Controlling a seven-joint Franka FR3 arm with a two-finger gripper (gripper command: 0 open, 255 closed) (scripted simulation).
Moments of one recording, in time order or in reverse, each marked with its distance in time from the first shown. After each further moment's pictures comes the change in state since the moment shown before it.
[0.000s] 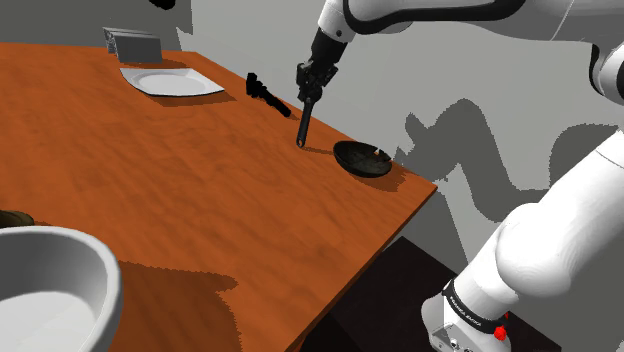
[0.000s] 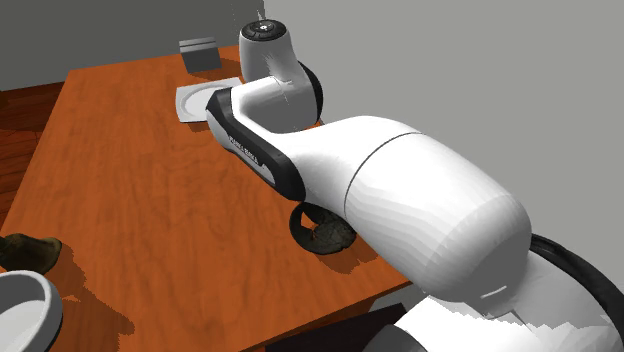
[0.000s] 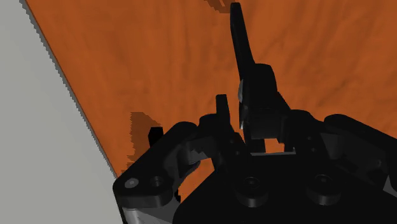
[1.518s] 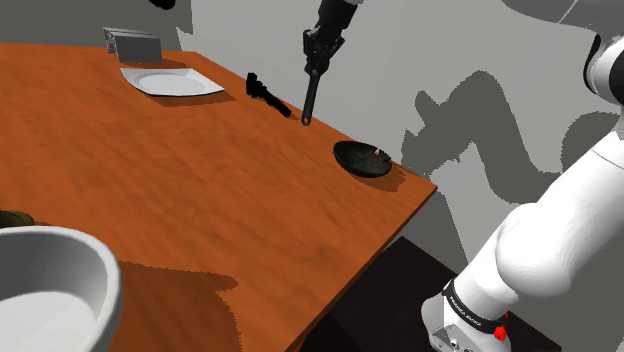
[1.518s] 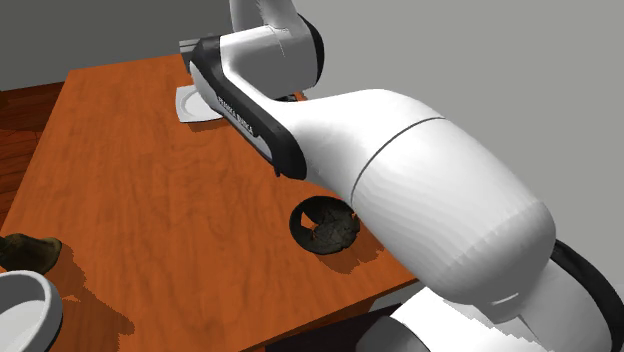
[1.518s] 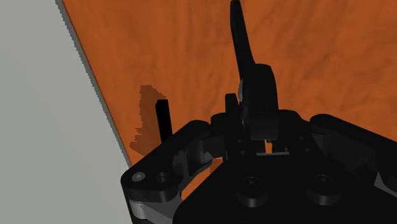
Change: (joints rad) arm 0.000 0.022 0.001 0.211 0.000 -0.189 -0.006
